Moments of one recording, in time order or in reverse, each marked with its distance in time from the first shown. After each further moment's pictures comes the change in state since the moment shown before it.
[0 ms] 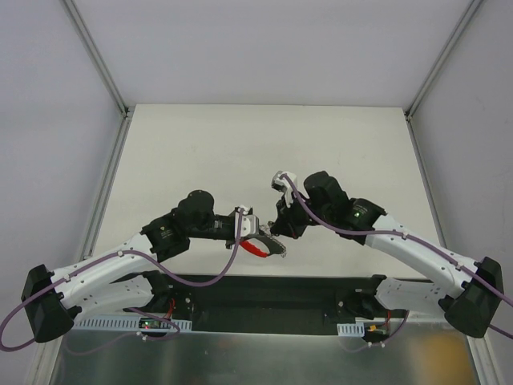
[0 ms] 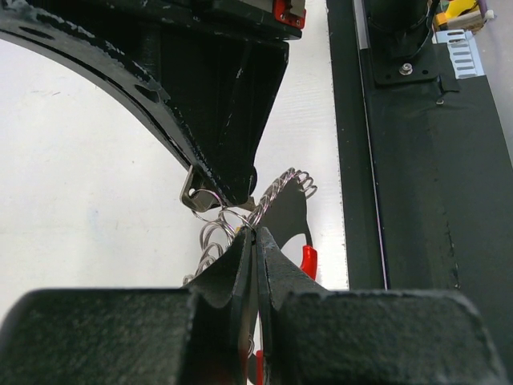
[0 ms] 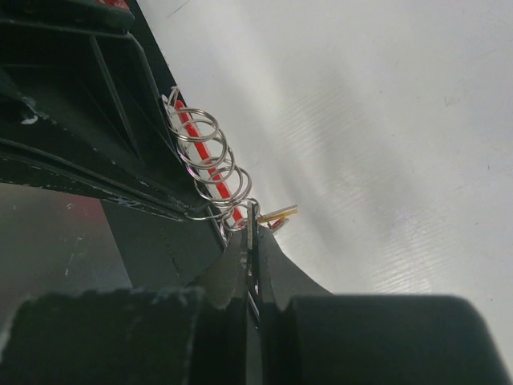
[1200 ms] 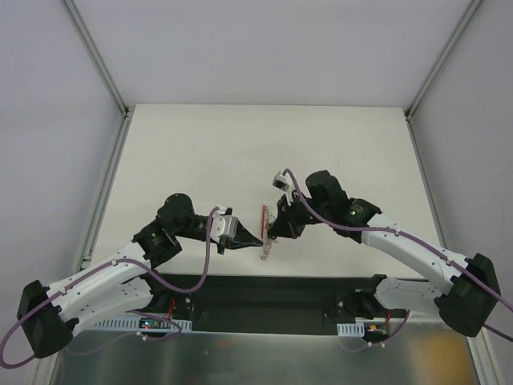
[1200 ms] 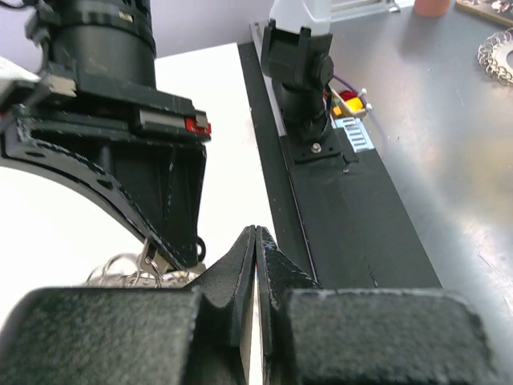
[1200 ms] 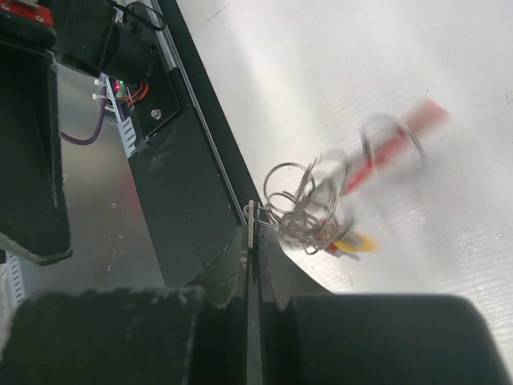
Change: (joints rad) left arm 0.101 -0.107 -0.113 0.255 0.343 -0.199; right arm -0.074 0.036 -0.068 0.110 -0.202 0.077
